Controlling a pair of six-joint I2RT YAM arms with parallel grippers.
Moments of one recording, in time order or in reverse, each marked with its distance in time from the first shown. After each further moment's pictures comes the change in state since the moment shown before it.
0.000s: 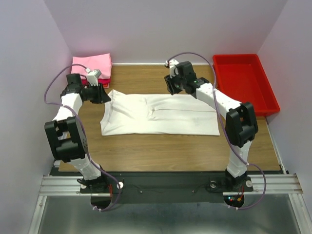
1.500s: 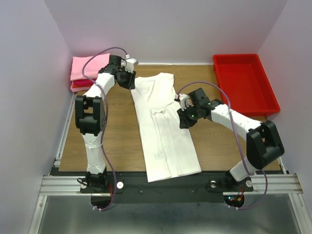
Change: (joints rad) left arm -0.401 0.544 0.627 -0.106 -0.375 0.075; right arm -0.025 -0.457 -0.623 -0.242 -0.321 -0.024
